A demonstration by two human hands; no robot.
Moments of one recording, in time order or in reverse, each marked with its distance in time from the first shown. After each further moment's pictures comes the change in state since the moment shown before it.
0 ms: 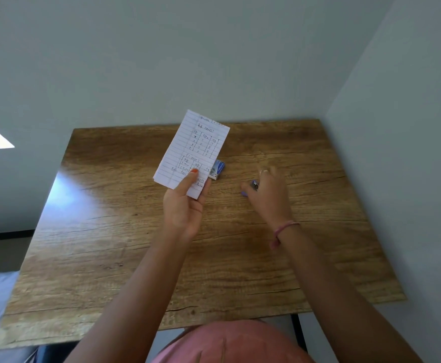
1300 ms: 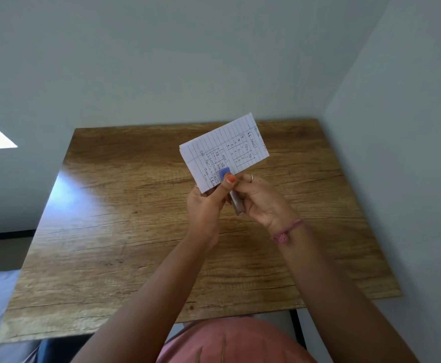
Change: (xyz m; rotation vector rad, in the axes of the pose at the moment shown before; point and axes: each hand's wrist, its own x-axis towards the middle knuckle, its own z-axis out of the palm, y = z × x) left_hand -0.027 -0.035 0.012 0.420 -0.197 0.126; right_hand -0.018 -0.029 -0.028 1.370 -0.598 0.384
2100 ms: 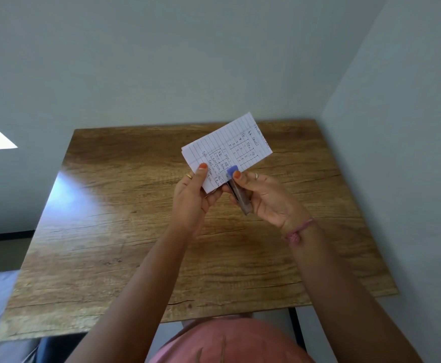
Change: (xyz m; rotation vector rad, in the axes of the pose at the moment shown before) left_hand 0.006 0.026 -0.012 -0.025 -0.042 -0.094; right_hand -0.012 -0.012 -0.015 0.086 -0.112 0.027
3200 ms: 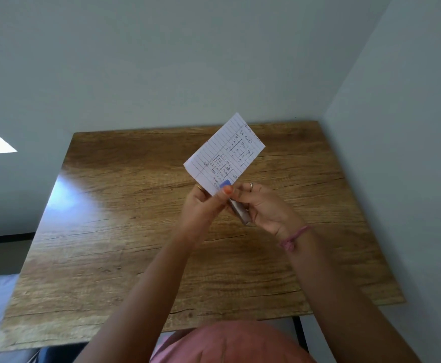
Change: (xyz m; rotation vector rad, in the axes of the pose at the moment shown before) left_hand 0.004 -0.012 -0.005 0.190 -0.205 -0.007; right_hand 0.008 0.009 -0.002 -0.189 -0.007 0.045
